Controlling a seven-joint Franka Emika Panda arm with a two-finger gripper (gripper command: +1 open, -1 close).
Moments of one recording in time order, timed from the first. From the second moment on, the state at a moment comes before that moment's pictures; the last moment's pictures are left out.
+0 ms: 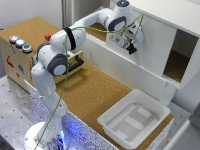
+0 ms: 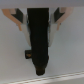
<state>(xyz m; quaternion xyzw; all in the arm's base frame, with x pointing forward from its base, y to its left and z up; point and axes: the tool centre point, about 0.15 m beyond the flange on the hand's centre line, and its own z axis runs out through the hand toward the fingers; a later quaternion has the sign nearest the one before) 0.551 -0.174 0.598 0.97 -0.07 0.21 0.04</state>
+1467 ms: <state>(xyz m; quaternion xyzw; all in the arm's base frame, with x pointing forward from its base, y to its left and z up) 0.552 -0.125 0.598 0.97 -0.07 0.21 0.03</state>
